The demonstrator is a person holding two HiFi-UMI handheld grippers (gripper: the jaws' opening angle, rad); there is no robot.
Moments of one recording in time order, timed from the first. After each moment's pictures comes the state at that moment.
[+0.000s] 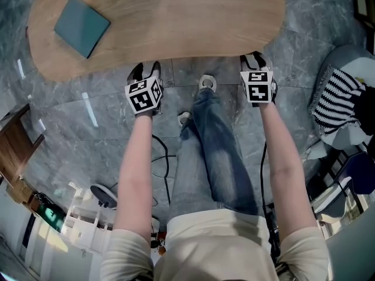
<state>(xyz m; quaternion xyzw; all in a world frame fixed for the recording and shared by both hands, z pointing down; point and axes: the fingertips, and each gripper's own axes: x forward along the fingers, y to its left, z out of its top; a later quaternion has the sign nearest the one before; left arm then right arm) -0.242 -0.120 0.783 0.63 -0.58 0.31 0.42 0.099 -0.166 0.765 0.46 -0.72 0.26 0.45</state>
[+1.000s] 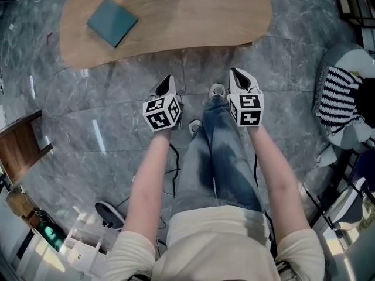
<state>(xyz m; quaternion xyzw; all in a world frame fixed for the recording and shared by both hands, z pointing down) -0.210 -0.040 0.654 0.69 -0.58 0.18 0.39 0.000 -0.063 0.621 0.50 -0.78 0.24 0.27</state>
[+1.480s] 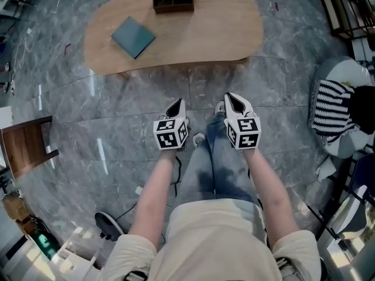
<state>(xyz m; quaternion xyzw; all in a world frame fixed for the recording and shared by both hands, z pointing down) -0.190 0.032 0.553 0.73 -0.54 0.20 0.37 -0.028 0.009 0.512 0.49 -0.80 0.26 0.21</state>
